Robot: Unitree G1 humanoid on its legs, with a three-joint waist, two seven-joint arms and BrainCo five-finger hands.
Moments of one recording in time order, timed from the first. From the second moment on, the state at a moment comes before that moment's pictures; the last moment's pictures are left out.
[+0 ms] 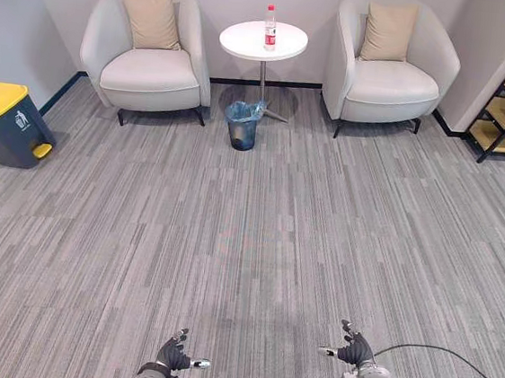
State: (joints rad) left arm 0.12 0.13 -0.07 0.92 0.08 -0.09 0.02; right arm 0.06 -0.16 -0.02 0.86 -0.08 -0.10 -0.02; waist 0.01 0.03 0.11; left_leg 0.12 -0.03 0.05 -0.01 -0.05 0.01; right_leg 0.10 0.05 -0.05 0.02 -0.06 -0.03
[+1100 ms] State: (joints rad) left arm 0.13 0.13 -0.04 0.87 0.07 -0.09 0.02; right arm 0.04 -0.17 -0.08 0.85 -0.08 -0.08 -0.03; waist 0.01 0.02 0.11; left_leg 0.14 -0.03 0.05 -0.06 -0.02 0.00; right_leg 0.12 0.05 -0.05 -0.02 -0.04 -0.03
